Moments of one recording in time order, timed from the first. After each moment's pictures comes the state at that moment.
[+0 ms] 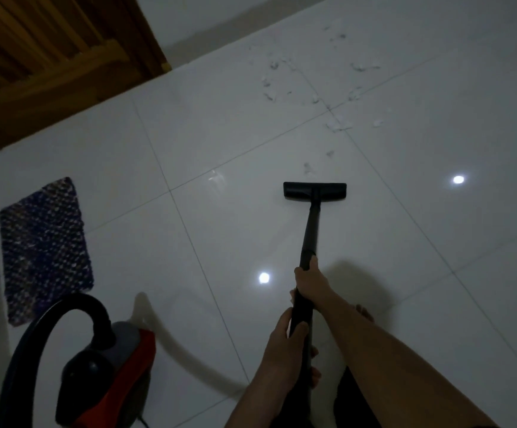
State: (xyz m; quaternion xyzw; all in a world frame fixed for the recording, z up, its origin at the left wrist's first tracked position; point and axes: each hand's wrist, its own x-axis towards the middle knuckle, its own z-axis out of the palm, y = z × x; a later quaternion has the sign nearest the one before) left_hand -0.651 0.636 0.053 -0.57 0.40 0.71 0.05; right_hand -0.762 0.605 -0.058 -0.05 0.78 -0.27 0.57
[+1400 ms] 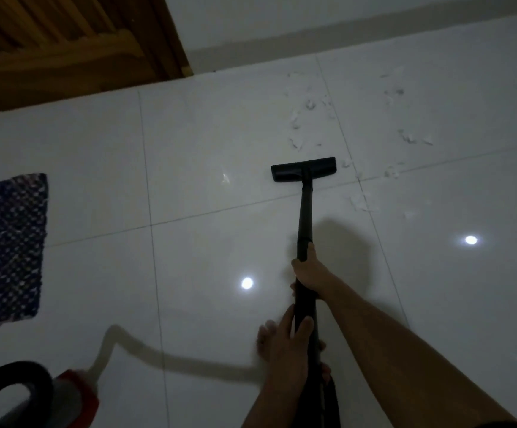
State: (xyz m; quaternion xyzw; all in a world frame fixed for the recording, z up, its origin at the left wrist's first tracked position) left_hand -0.872 0.392 -0.017 -0.60 0.24 0.76 -0.12; right_hand -0.981 0.310 -0.113 -0.16 0.74 -0.16 0.64
